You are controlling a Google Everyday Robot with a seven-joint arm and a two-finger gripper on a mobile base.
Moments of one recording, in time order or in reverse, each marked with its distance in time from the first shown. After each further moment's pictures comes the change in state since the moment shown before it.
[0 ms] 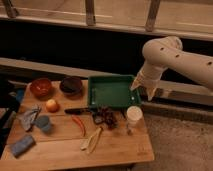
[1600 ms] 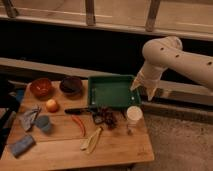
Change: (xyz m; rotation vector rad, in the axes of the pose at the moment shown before) arm 0.000 0.000 0.000 0.000 0.001 -0.002
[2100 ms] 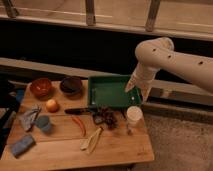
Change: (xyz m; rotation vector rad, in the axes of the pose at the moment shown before) arm 0.023 0.022 0.009 0.006 0.026 -0.065
